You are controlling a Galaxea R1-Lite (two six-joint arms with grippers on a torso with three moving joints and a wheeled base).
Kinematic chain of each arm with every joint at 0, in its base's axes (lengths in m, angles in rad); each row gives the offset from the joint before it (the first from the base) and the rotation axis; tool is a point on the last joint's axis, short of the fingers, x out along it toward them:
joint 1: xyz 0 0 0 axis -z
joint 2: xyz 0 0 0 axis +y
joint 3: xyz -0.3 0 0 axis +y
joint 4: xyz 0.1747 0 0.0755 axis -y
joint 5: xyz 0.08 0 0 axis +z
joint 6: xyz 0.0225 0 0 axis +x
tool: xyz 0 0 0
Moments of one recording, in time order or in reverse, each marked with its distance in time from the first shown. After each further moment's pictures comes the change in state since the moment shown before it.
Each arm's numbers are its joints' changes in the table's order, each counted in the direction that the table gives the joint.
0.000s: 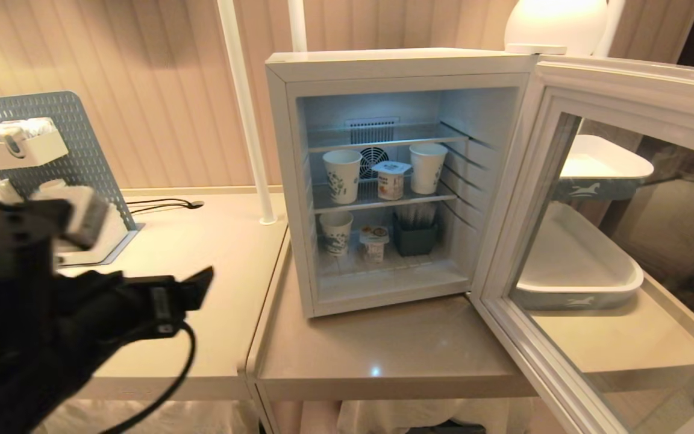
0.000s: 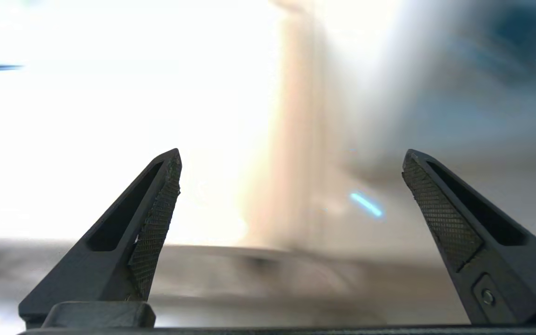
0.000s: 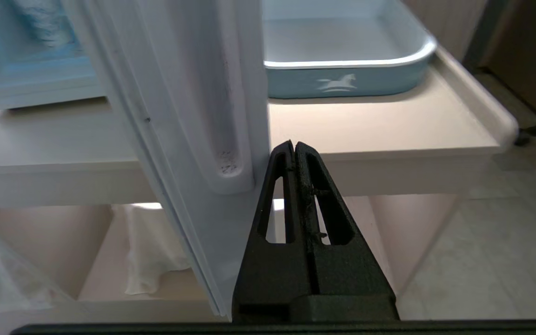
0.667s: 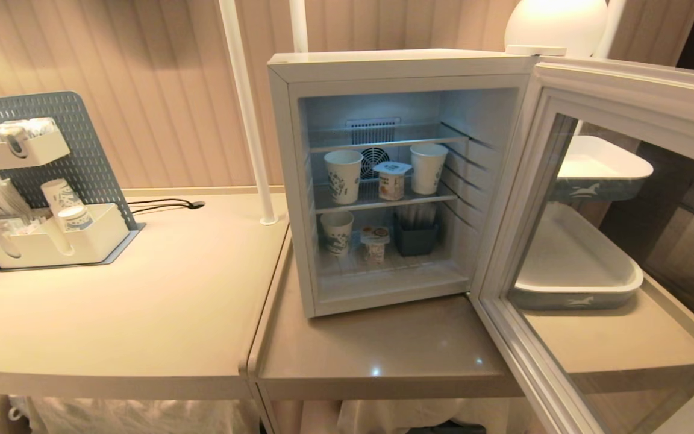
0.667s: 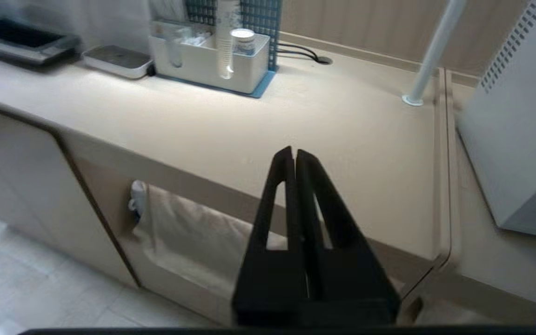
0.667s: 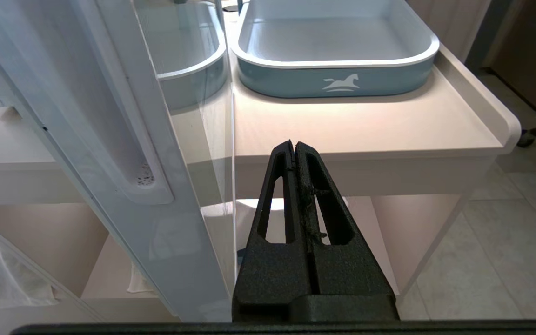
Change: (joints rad) left arm -0.355 -0.864 -0.028 -0.581 -0.024 0.158; right arm 0.000 0.000 0.001 0.000 0.001 0.000
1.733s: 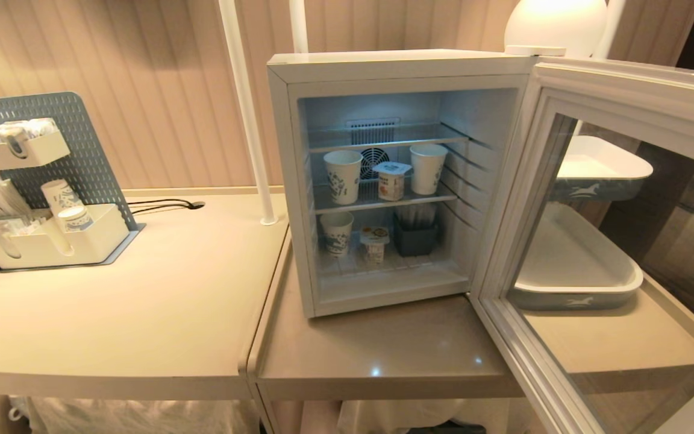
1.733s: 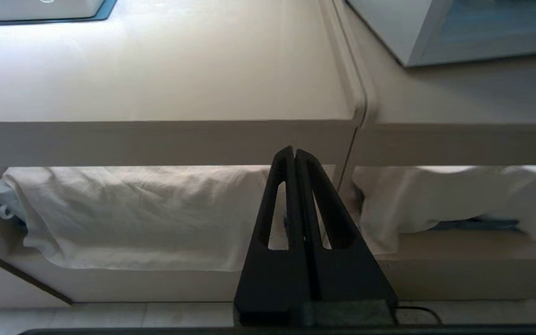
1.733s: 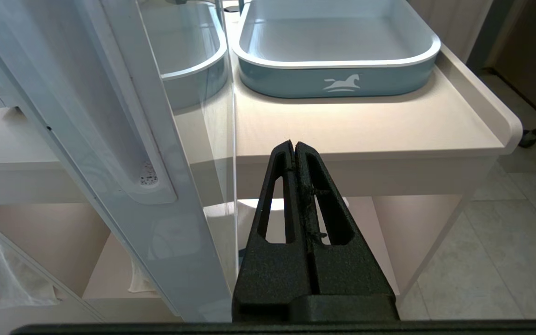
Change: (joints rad) left arm -0.315 -0.342 0.583 0.163 -0.722 0.119; right arm 0.000 0.000 0.000 0.000 0.000 0.001
